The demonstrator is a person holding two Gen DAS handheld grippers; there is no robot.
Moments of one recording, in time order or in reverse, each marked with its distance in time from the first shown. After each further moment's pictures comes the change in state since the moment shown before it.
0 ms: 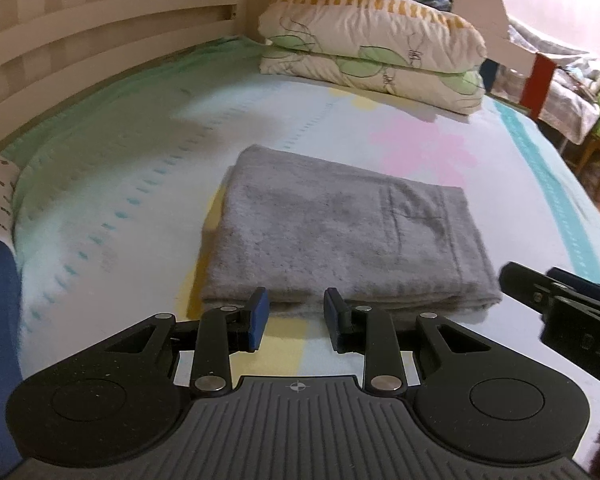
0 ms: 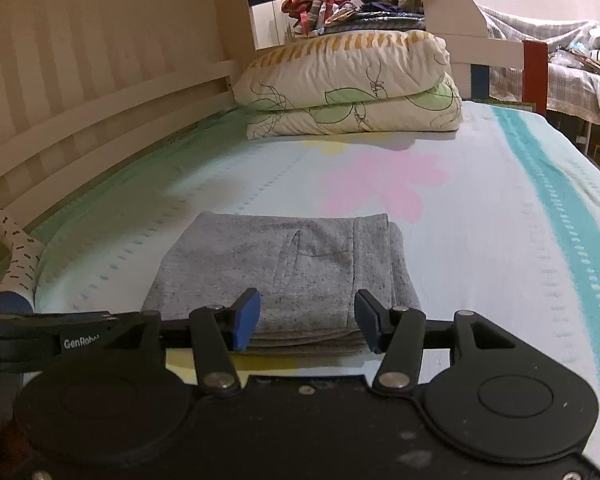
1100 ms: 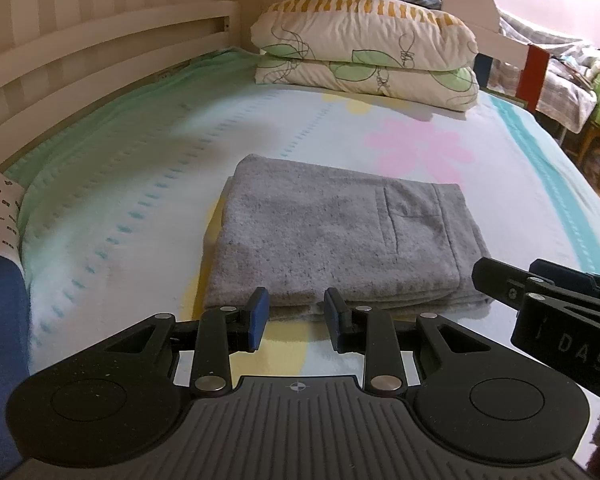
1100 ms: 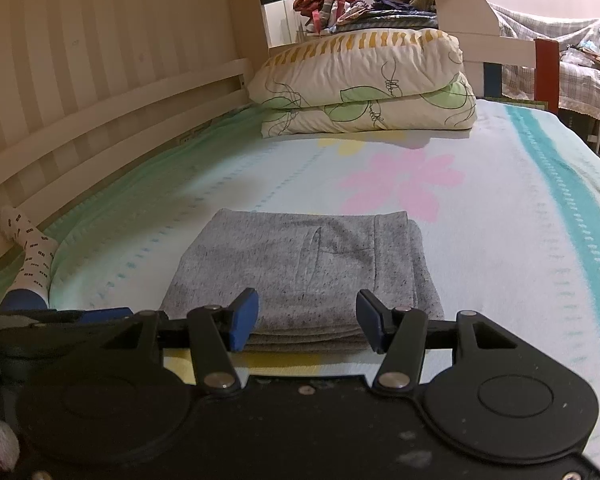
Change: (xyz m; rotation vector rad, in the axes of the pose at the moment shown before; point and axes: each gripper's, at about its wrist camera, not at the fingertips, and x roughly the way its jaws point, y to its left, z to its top) left arm -0.005 -0.013 -0.004 0.046 -0.026 0.035; right arm -0.006 0.006 0.000 -0.009 0.010 0.042
